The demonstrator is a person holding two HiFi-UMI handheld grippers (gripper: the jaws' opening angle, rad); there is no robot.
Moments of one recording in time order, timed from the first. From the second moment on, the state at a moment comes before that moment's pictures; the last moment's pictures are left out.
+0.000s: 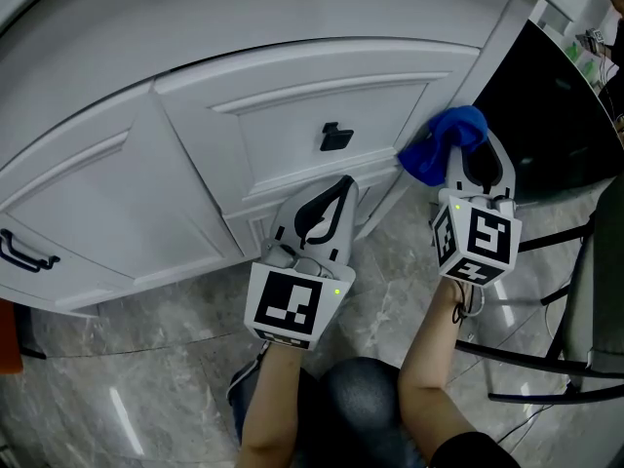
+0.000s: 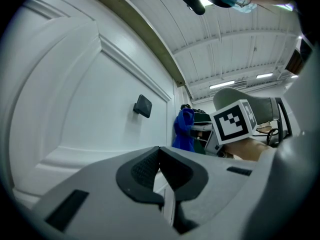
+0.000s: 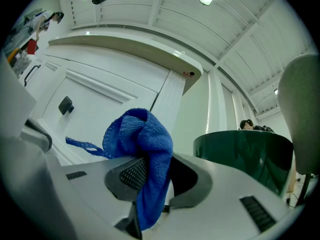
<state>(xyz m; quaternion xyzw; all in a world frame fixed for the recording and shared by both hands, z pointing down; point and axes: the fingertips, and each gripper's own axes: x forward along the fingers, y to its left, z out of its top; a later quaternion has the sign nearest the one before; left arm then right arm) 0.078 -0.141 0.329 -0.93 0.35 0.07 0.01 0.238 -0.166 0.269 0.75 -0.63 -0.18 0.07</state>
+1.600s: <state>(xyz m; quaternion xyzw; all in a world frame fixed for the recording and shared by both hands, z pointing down) 0.071 -0.144 0.327 -0.93 0.36 0.08 0.00 0.240 -0.167 0.282 0.75 -0.64 -0.16 0.07</state>
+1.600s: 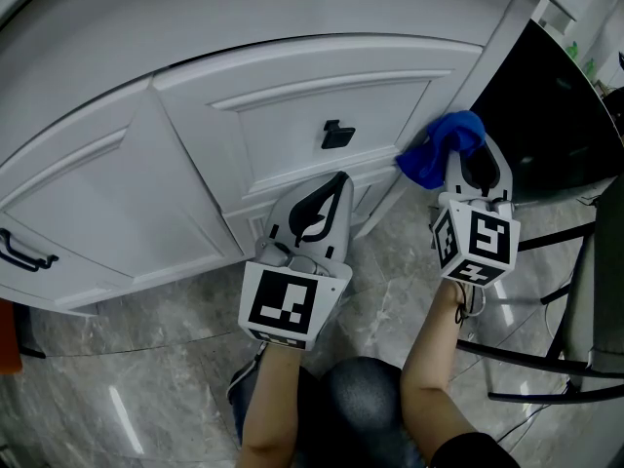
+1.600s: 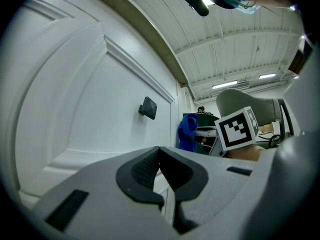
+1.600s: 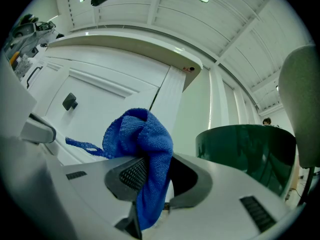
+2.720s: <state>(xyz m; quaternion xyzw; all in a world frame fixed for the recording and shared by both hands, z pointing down) 0.076 -0.144 0.331 -0.93 0.36 0.07 -0.01 0.240 -0.168 0.298 0.74 -0.66 -0.15 0.07</state>
